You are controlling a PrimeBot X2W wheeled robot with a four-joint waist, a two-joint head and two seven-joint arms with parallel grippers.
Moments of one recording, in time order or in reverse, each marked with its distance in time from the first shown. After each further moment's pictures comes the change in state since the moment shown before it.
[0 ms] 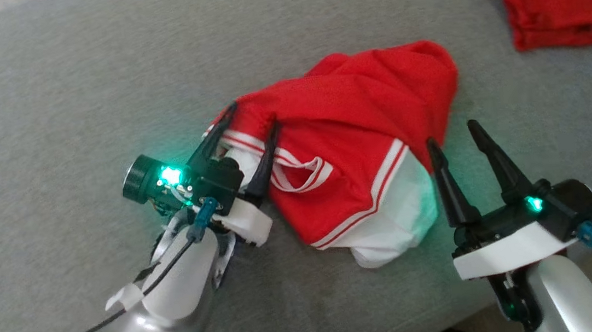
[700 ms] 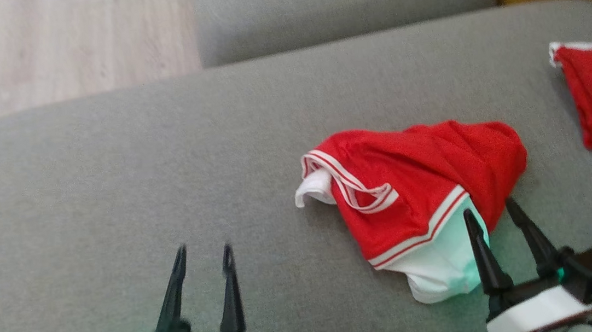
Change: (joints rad) left arm 0.647 -0.014 0.242 -0.518 -0.051 0.134 -0.004; right arm 0.196 0.002 -0.099 0.042 -0.042 0.000 0.000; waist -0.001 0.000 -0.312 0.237
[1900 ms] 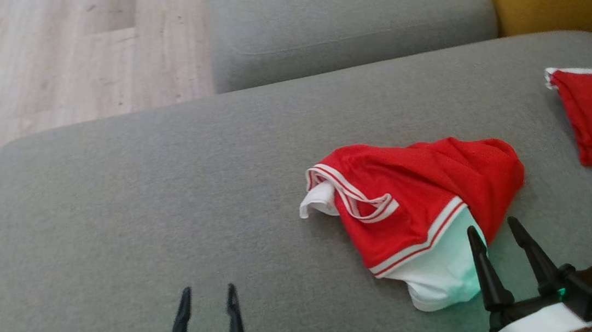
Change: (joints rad) left arm 0.165 -0.012 0.035 -0.038 0.018 -0.017 0.000; right arm 0.068 0.042 -0.030 0.002 -0.008 0.000 0.000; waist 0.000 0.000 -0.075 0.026
